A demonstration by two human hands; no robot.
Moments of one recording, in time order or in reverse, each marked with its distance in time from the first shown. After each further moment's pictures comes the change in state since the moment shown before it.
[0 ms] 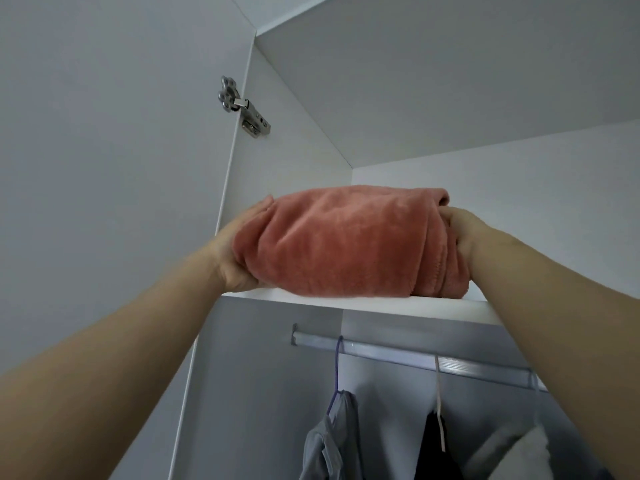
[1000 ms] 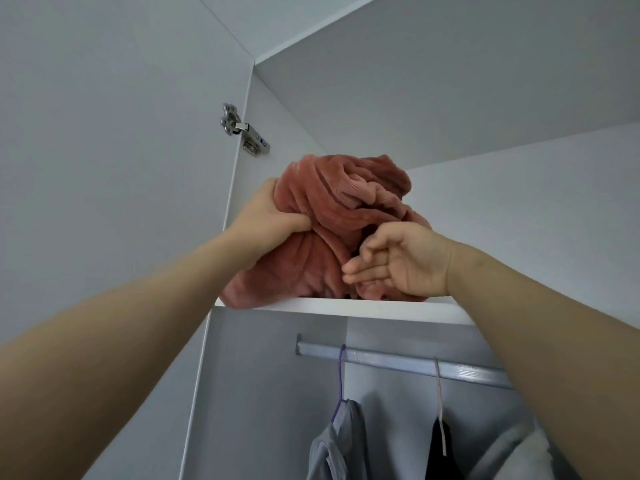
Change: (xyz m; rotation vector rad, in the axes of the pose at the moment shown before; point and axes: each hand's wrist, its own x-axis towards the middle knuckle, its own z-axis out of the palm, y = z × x) left_hand -0.010 0.021 0.055 0.821 0.414 0.650; right_hand -0.034 0.013 0.017 -0.459 -0.669 0.068
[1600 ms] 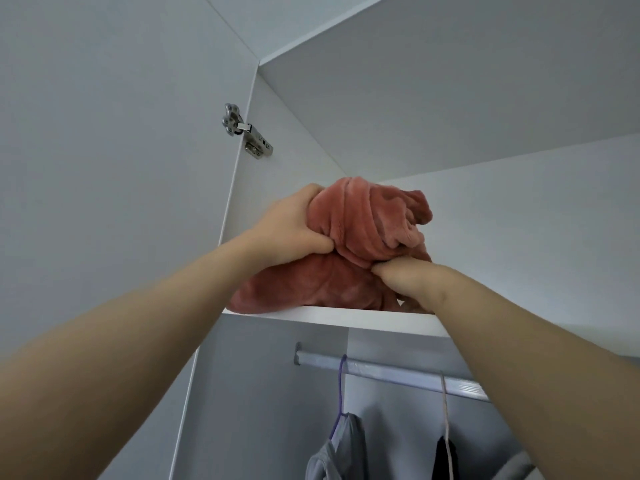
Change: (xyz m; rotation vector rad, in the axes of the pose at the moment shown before) left_hand 0.006 0.005 0.013 0.312 -0.228 0.191; right_hand 0.029 0.022 0.002 -0.675 0.492 0.057
